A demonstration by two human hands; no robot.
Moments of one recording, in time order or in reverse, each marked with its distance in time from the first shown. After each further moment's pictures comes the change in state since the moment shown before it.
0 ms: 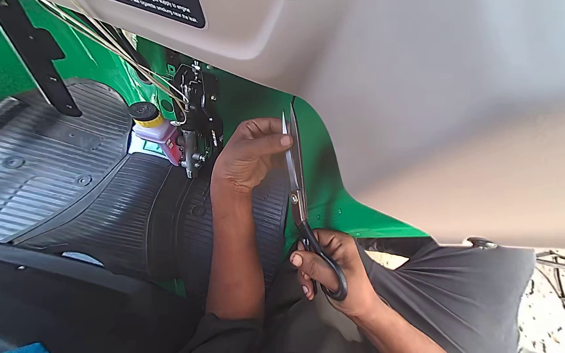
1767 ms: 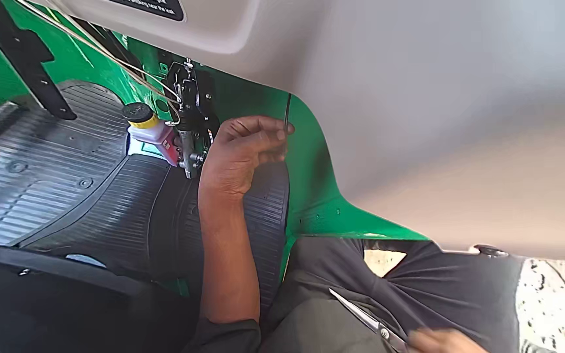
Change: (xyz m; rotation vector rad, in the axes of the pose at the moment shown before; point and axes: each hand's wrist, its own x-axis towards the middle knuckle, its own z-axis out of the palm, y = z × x) left_hand -0.009 0.012 0.025 0.301 0.248 0.044; right_hand -0.161 -0.079 -0.103 -1.526 -0.588 0.189
